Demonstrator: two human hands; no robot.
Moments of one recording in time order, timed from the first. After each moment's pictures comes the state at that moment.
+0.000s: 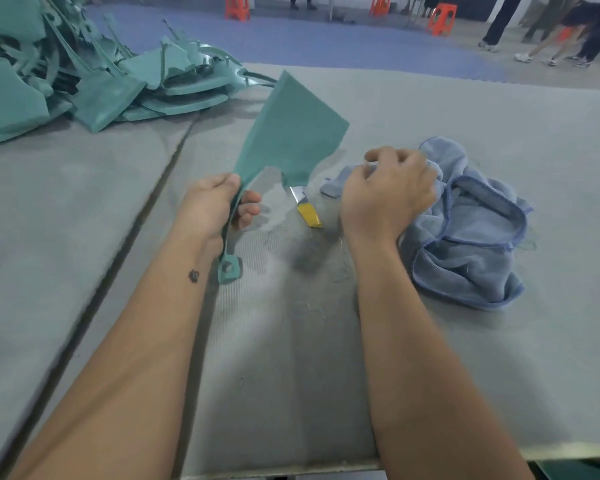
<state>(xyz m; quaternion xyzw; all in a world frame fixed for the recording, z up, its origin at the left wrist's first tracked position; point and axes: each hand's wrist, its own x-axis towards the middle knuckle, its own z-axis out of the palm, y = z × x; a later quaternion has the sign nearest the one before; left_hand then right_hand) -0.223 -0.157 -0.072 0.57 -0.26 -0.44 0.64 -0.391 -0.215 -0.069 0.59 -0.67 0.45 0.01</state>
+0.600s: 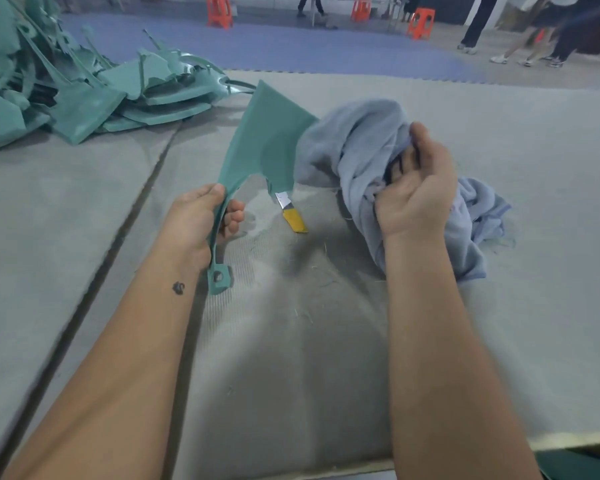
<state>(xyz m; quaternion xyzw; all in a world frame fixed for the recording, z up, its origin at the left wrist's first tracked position) -0.225 -0.157 -0.074 0.56 -0.24 -0.46 0.65 -0.437 -0.230 -0.046 0.19 -0.16 0.71 -0.66</state>
